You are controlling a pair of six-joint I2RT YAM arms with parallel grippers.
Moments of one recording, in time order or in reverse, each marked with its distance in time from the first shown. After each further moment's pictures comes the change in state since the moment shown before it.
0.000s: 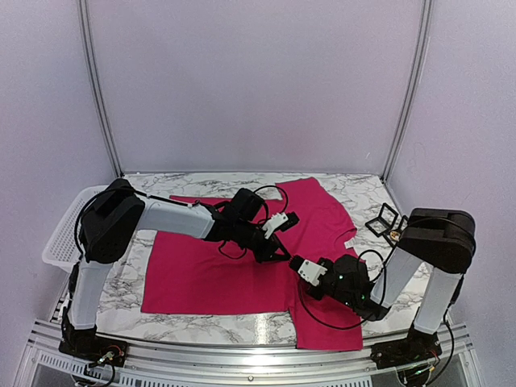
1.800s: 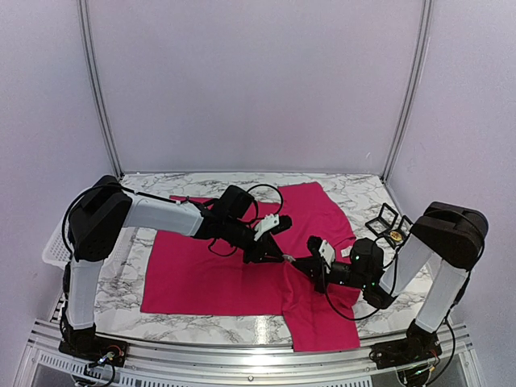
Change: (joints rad) left arm 0.032 -0.088 -0.101 0.006 0.100 0.283; right arm -0.223 -0.064 -0.004 0.075 -0.635 0.365
